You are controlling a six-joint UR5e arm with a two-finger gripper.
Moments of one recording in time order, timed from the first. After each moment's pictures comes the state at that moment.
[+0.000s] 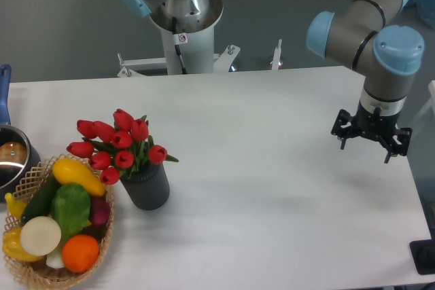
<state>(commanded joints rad) 2.82 -2.04 -1.49 -0.97 1.51 1.28</state>
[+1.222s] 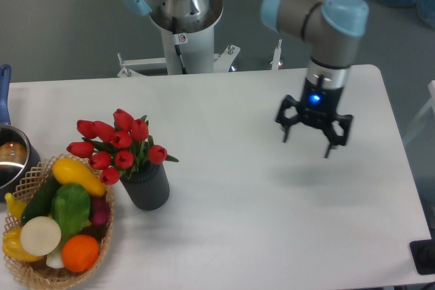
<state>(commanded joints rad) 2.79 -1.69 -1.97 -0.79 0.93 1.36</state>
